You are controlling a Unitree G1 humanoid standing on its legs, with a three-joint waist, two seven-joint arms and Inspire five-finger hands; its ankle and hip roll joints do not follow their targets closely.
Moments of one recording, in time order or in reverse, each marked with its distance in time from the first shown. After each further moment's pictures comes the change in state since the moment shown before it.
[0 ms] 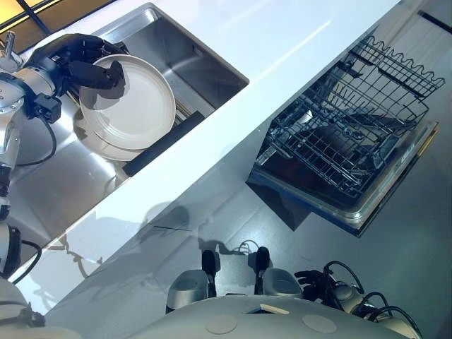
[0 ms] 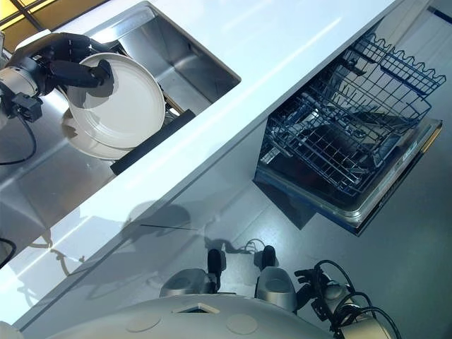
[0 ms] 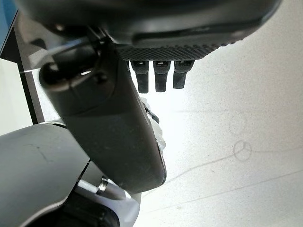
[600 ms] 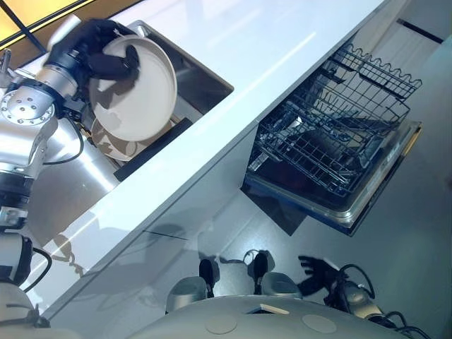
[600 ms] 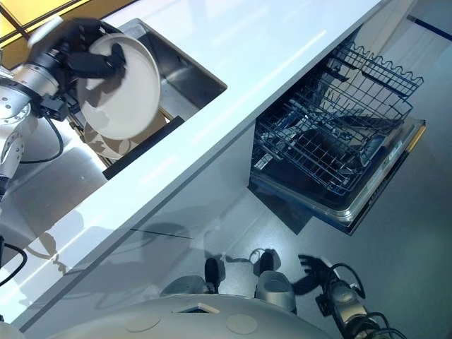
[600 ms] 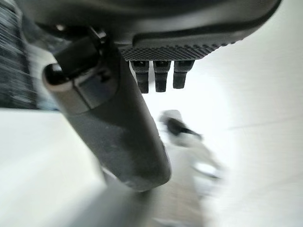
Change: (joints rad) left arm 0.122 -0.051 0.078 -0.158 0.071 -0.185 0.432; right arm 0.181 -0.082 -0.036 -0.542 0.393 -0.040 -0.014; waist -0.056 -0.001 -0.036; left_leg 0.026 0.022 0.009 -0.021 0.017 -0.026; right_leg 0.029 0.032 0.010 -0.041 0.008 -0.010
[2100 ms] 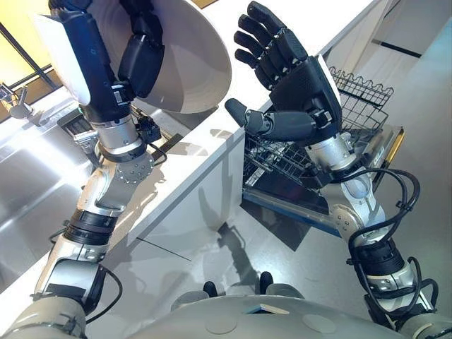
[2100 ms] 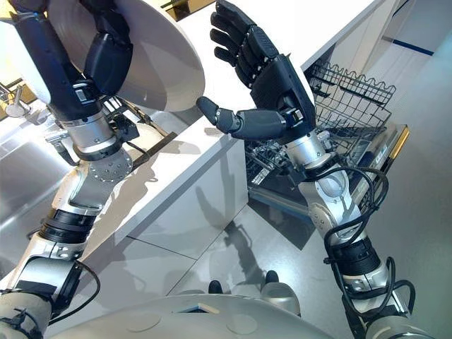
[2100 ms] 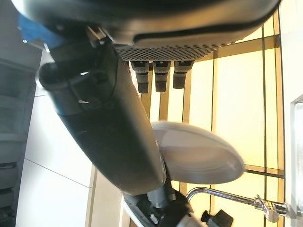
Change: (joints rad) left arm 0.206 -0.491 -0.075 -0.364 0.962 -0.336 0.912; right arm -0.436 -0.022 0.070 -0.997 0.428 -0.155 0.030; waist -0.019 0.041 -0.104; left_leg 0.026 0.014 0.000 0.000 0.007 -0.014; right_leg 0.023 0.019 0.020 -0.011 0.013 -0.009
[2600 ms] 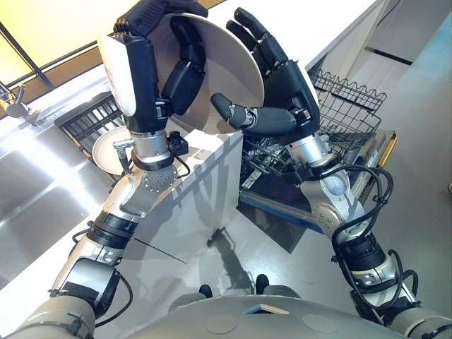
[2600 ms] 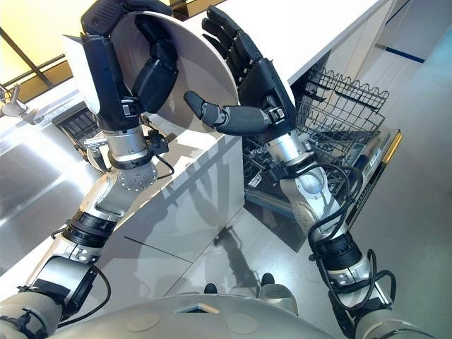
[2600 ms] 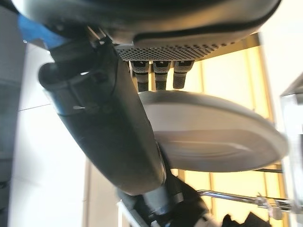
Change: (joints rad) left arm 0.001 -0.077 -0.111 0.016 0.001 -0.031 -0.047; right arm -0.037 0.073 0.080 0.090 -0.002 0.054 -0.098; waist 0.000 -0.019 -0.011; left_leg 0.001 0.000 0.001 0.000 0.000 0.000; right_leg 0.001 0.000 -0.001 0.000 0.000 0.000
